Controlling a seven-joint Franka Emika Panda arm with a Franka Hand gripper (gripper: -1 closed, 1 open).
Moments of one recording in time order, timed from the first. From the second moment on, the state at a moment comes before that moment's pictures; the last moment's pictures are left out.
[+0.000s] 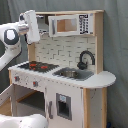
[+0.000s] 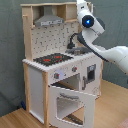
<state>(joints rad) -1.29 -1.46 0.93 -1.79 0.21 2.37 -0.23</state>
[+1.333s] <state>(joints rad) -1.18 -1.46 0.95 -1.79 0.21 2.40 -0.64</state>
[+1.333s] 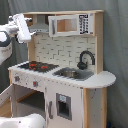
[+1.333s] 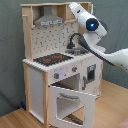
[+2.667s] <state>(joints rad) -0.93 -1.50 1.10 -1.86 0.15 2.60 -0.80</state>
